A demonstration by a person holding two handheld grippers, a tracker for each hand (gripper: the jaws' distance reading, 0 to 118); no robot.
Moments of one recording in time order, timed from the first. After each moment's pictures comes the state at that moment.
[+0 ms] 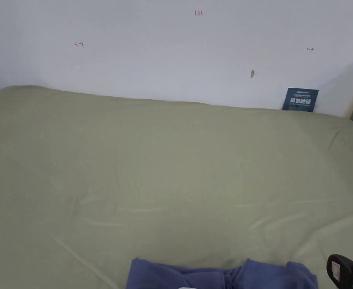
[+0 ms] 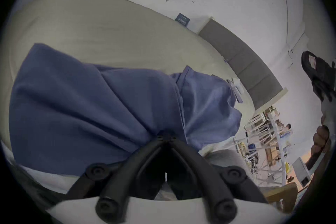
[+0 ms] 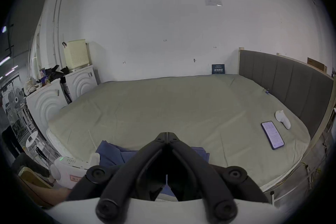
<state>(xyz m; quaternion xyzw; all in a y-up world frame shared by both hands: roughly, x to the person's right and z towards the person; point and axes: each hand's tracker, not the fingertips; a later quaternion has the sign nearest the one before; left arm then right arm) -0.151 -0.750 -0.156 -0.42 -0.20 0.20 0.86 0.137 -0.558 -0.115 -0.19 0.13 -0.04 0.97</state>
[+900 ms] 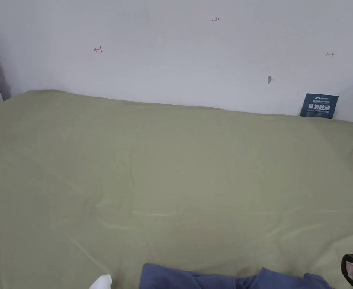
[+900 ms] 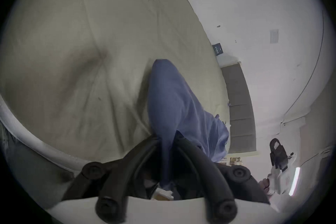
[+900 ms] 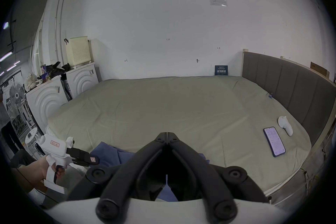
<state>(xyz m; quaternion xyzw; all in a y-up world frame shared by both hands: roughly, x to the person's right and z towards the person) -0.312 -0.751 -0.152 -0.44 -0.11 0.45 0.77 0.139 -0.556 -0.136 -0.19 0.14 -0.03 0.97</state>
